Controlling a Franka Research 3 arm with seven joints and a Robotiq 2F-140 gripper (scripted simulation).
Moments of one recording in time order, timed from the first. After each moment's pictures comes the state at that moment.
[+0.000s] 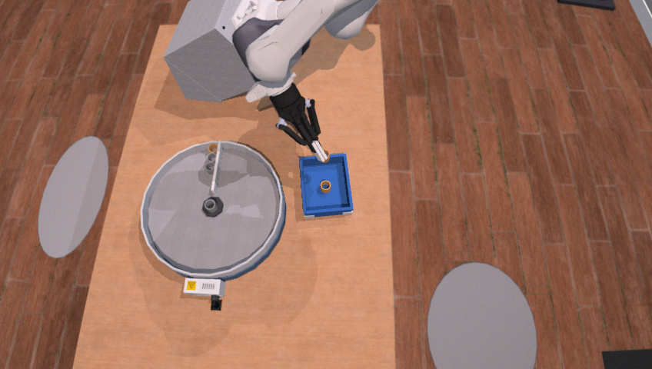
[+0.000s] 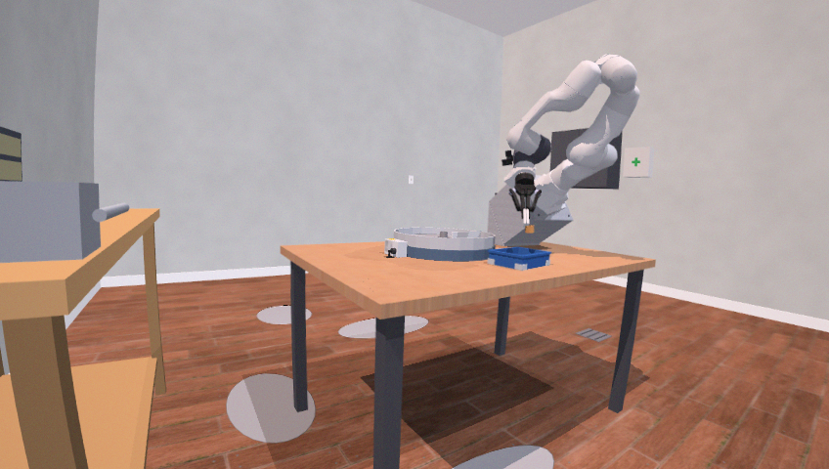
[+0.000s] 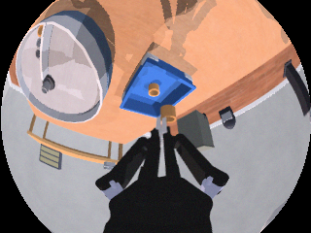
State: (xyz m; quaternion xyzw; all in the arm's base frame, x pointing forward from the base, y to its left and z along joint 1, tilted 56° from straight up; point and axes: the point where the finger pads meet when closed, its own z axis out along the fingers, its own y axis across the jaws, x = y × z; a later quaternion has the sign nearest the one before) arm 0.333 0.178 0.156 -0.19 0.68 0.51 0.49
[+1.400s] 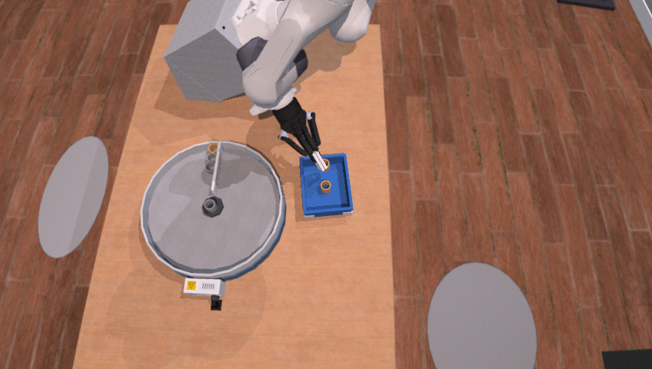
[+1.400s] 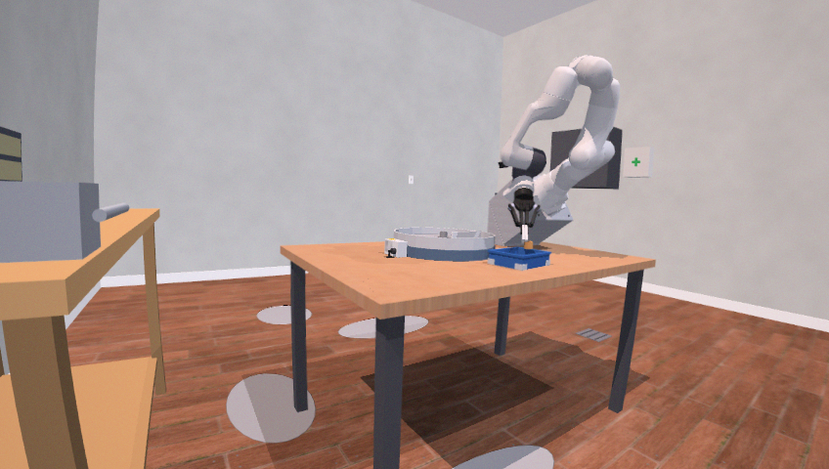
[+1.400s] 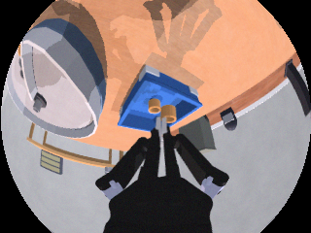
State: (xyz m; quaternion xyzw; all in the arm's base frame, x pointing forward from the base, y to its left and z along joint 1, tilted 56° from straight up) arm 0.338 0.227 0.123 -0.19 0.68 0.52 0.48
